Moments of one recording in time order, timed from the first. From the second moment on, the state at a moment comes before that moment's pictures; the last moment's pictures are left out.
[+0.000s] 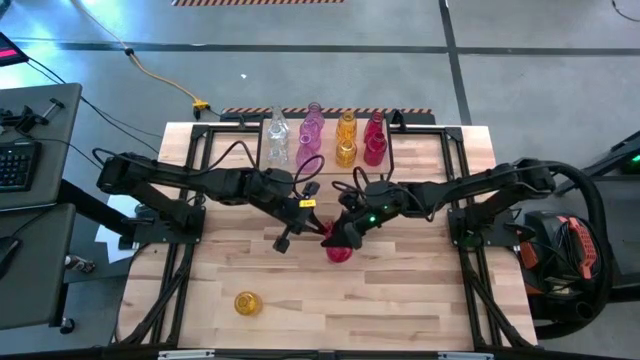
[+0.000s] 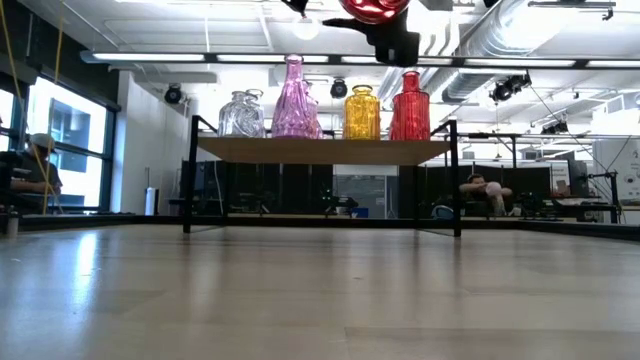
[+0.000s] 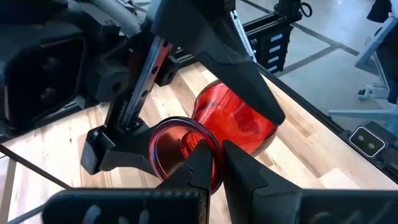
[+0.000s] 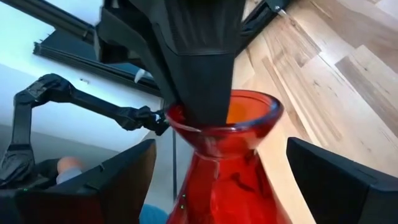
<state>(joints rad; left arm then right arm) -0.09 1.45 1.19 -0.21 0.26 0.32 0.12 1.48 1.03 0.13 -0.27 0.92</state>
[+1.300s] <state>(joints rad) -0.08 1.45 1.19 -0.21 0.20 0.30 0.12 1.48 1.03 0.12 -0.27 0.95</state>
